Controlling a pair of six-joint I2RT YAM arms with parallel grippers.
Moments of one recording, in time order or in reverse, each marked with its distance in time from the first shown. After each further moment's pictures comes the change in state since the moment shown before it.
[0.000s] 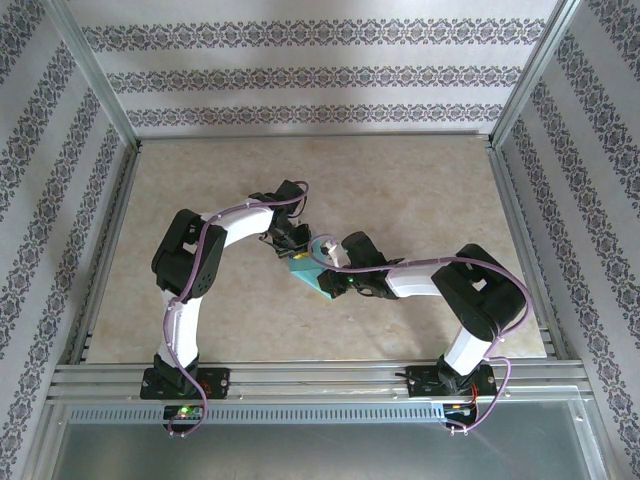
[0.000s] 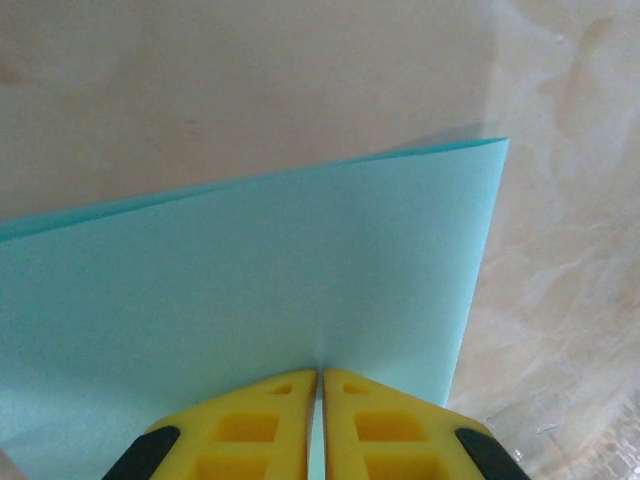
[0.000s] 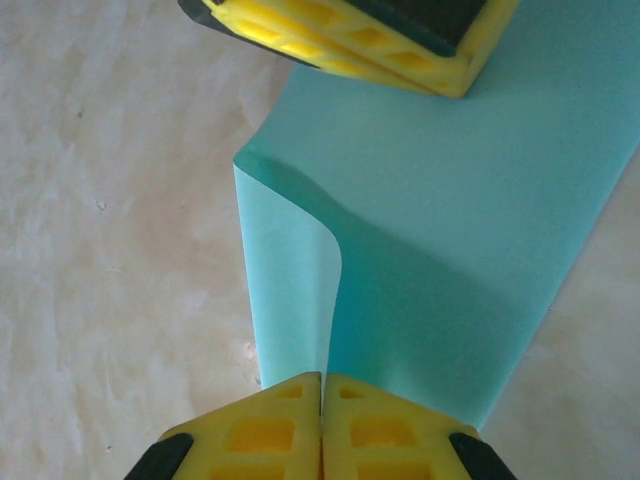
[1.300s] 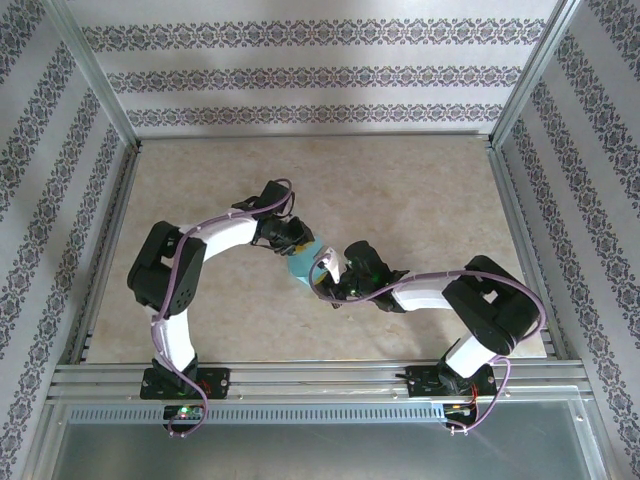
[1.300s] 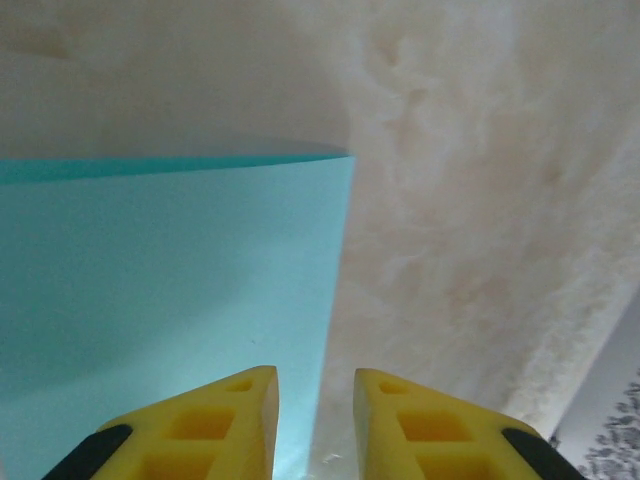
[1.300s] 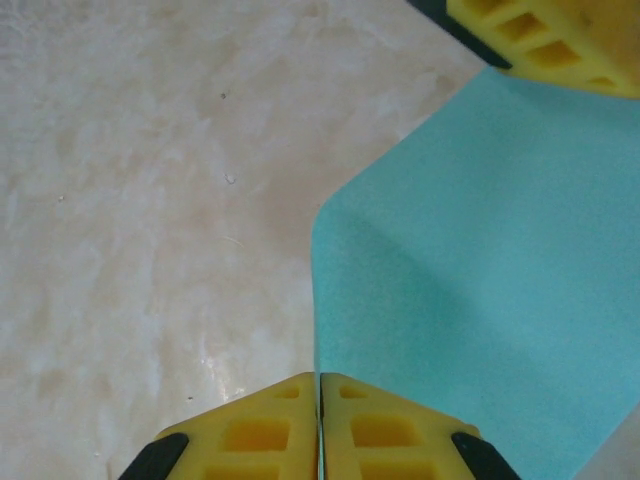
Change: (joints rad) left arm 0.020 -0.172 -0.191 0.248 0.046 -0.224; right arm 0.056 -0.089 -0.110 0.158 -0.043 -0.188
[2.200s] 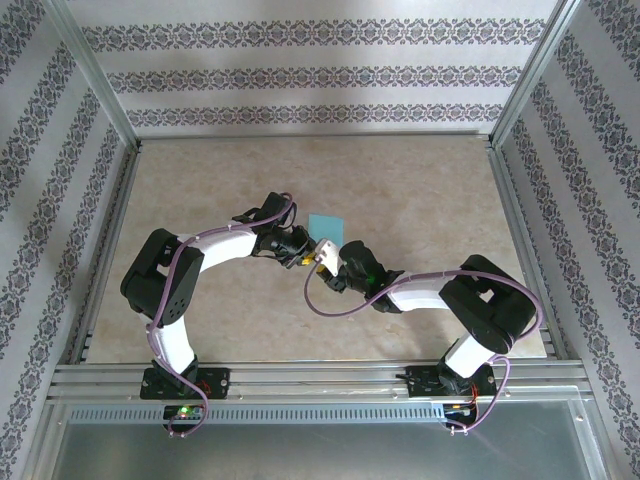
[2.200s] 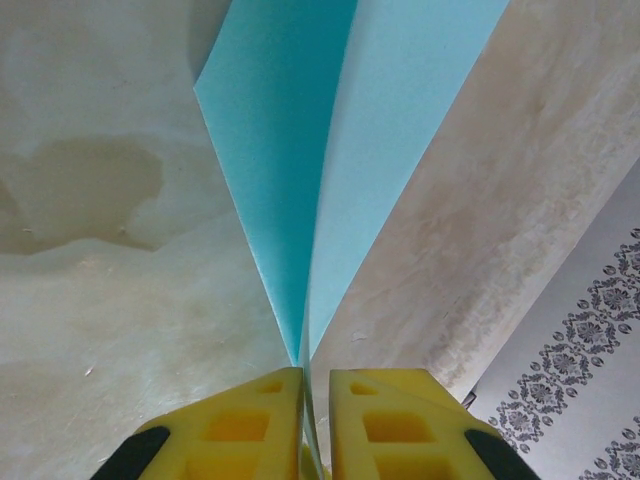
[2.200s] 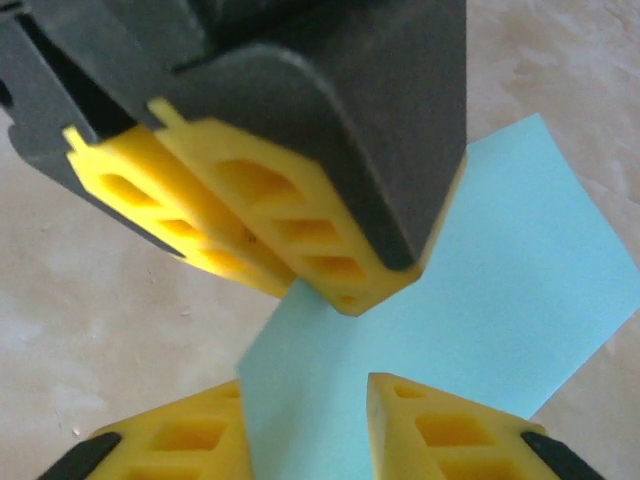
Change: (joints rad) left arm -0.043 -0.082 -0.137 0.143 0.102 -0.238; right arm 0.046 0.011 0.022 0.053 0.469 -0.321
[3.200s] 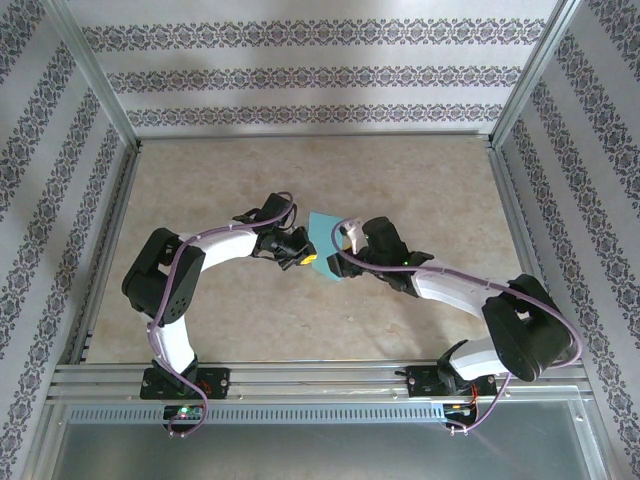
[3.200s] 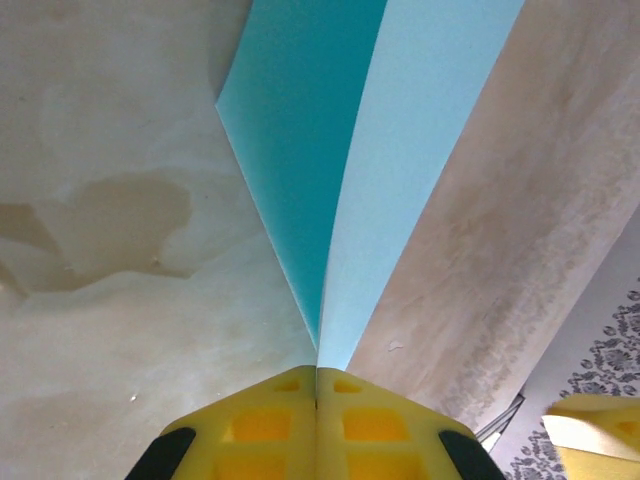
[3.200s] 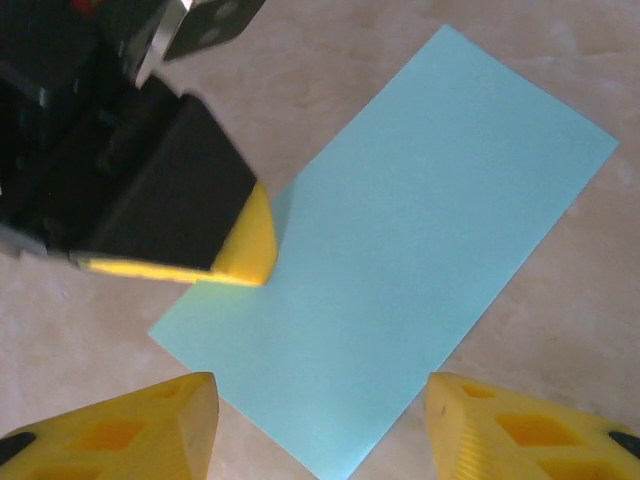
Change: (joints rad) left arm 0.000 0.007 0.003 -0.026 -0.032 0.106; right arm -0.164 -0.209 0.080 -0.365 -0.239 0.362
